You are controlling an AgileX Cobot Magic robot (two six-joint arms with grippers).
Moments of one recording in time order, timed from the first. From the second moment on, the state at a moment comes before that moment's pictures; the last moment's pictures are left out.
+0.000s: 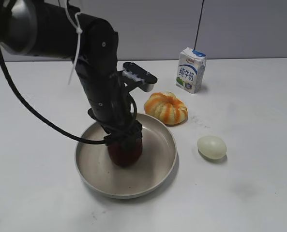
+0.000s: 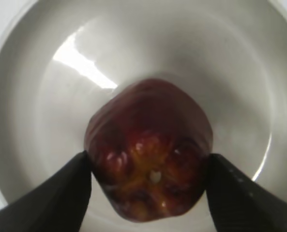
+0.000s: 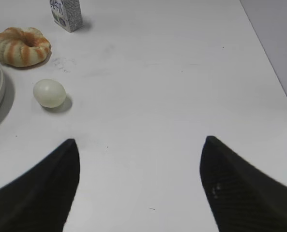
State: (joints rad) left arm -0.73 2.00 -1.42 -0.18 0.93 0.37; right arm 0.04 -0.01 -0.50 0.04 1.05 0.03
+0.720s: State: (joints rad) left arm -0.57 1.78 -1.42 -0.14 1.11 0.28; right arm 0.04 -0.01 -0.50 0.04 1.05 0.03
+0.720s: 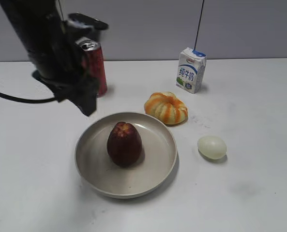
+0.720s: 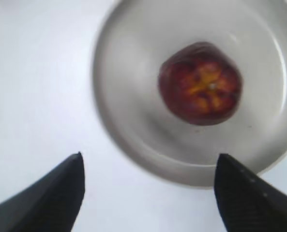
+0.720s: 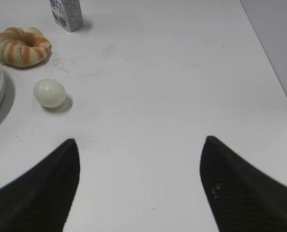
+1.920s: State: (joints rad) left arm -0.05 1.10 -0.94 -0.10 1.21 0.19; right arm 0.04 -0.01 -0.50 0.04 1.05 0.03
